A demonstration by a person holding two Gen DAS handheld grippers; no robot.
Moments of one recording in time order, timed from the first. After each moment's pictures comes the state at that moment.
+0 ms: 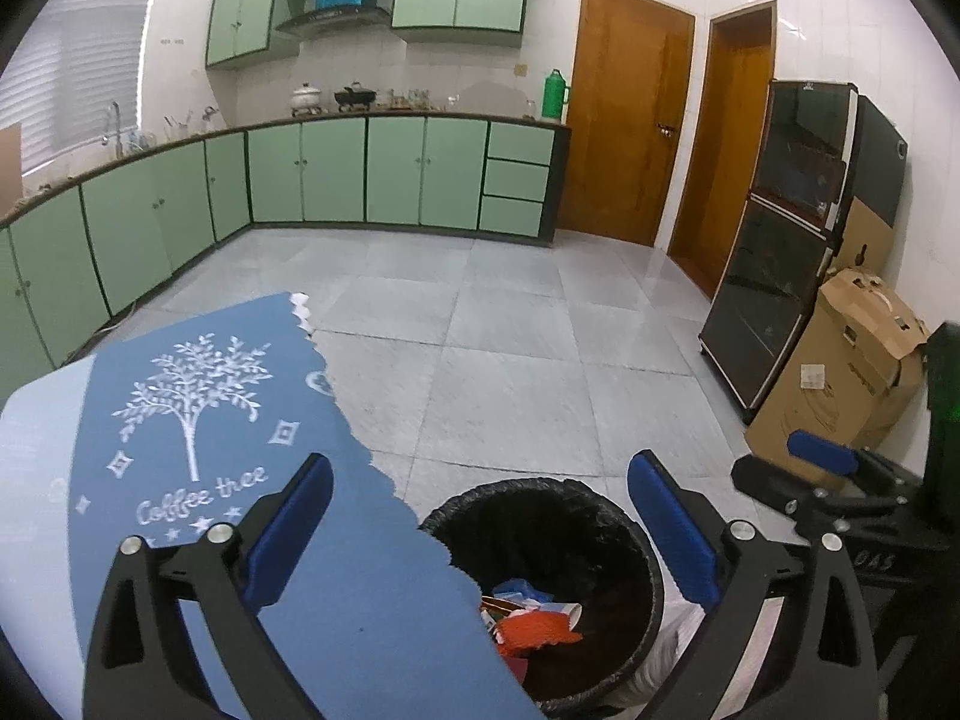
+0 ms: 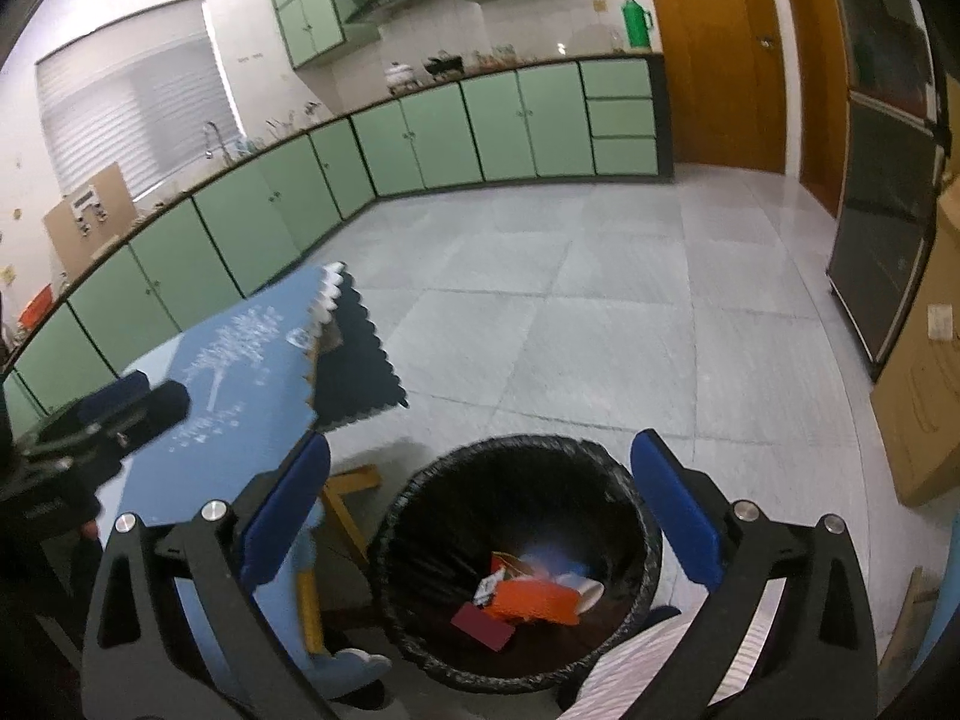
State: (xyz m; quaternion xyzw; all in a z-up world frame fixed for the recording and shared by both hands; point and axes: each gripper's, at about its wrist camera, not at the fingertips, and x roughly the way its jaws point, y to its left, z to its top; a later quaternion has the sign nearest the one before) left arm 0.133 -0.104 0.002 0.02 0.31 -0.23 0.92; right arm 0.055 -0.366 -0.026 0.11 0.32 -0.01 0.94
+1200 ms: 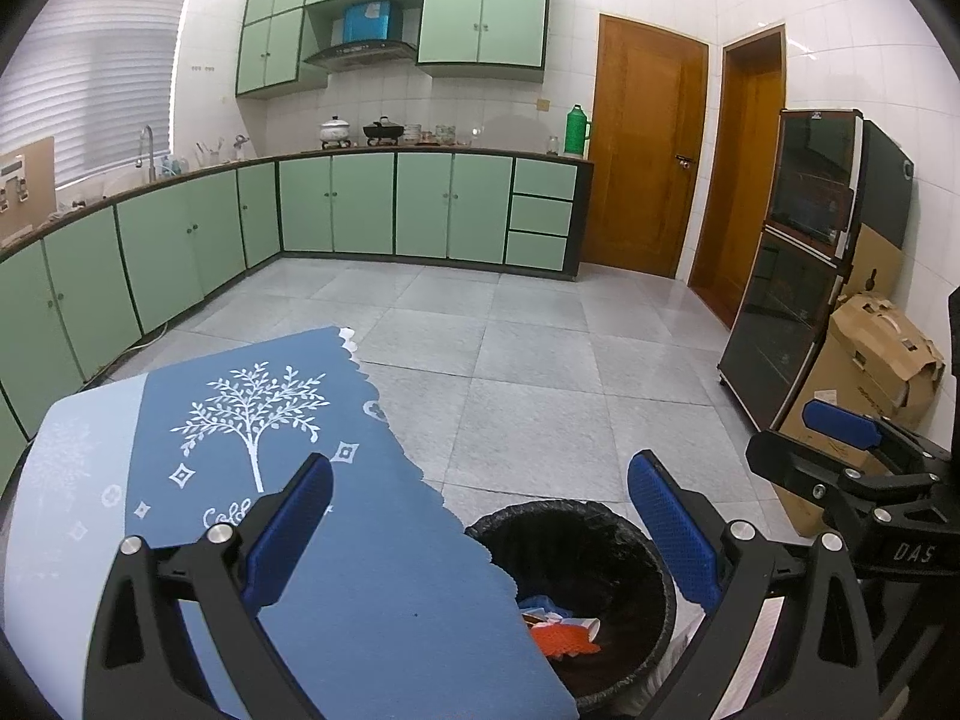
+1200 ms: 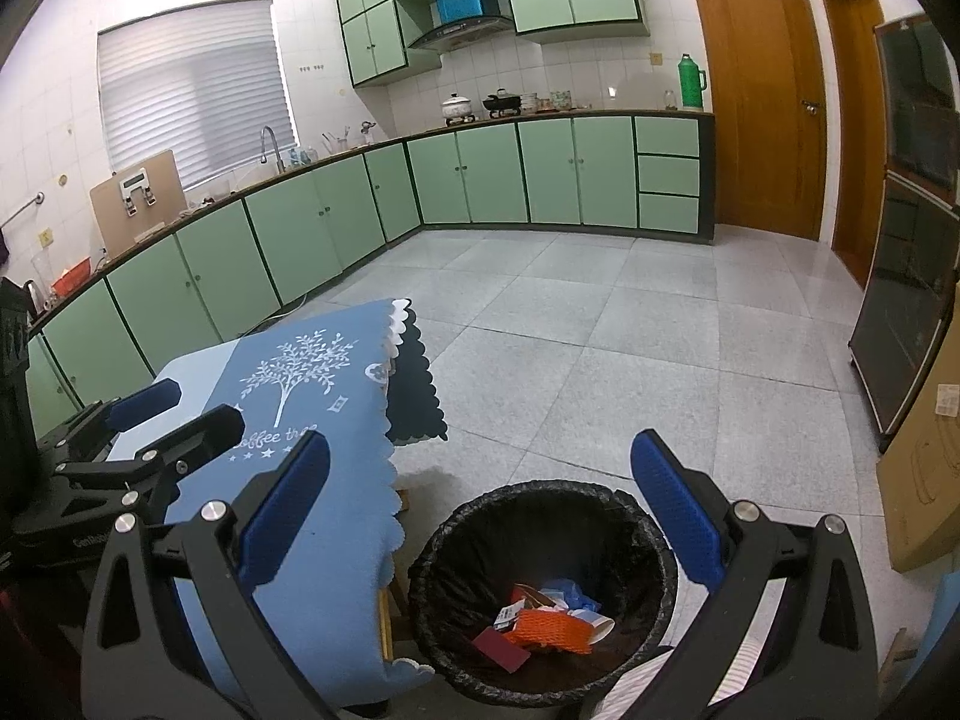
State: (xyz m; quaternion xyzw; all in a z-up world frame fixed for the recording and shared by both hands) left arm 0.106 -0.069 0.031 0.02 0.27 -0.20 0.94; right arm 0.038 -0.319 0.027 0.07 0.29 0.03 0.96
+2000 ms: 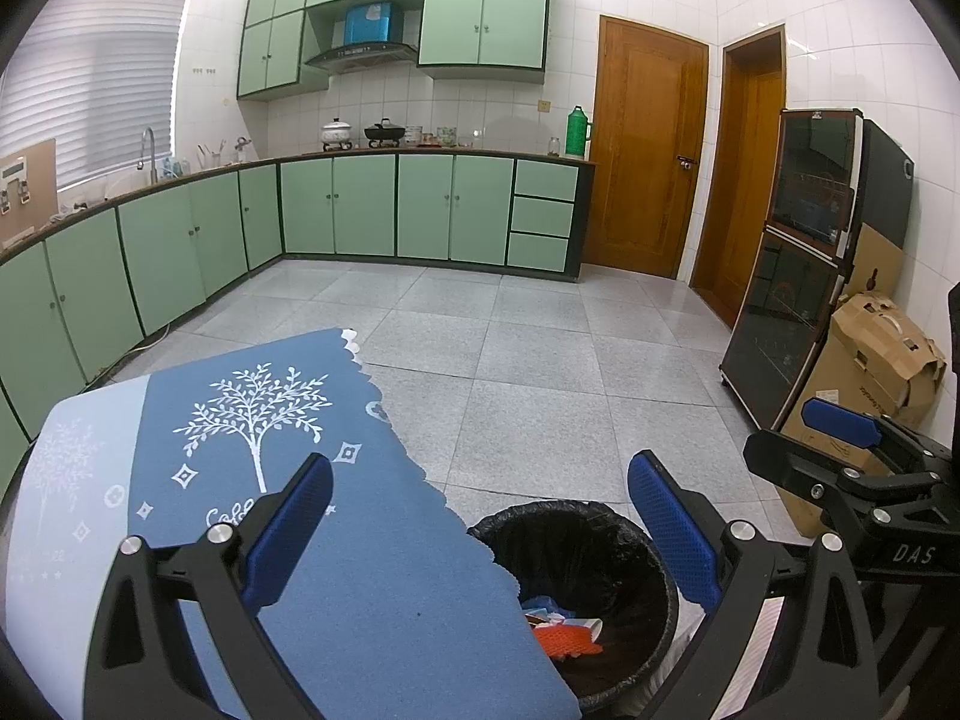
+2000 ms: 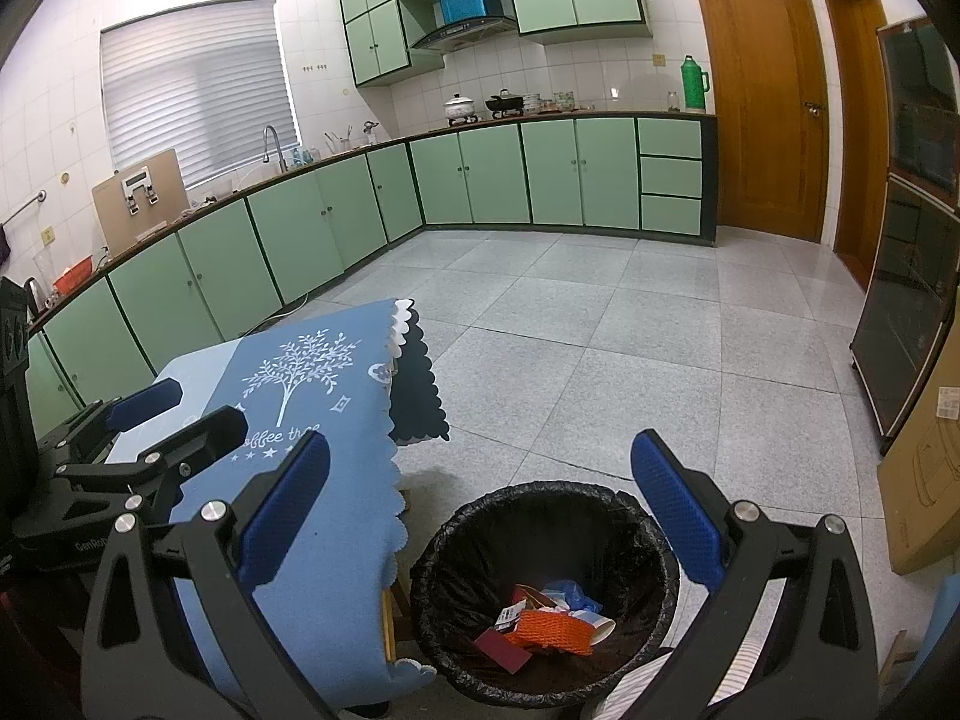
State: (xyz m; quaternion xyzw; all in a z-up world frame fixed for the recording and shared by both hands) left arm 0.107 -0.070 0.029 0.02 0.27 -0.20 0.94; right arm 0.037 -0.316 0.027 0.07 0.29 0.03 0.96
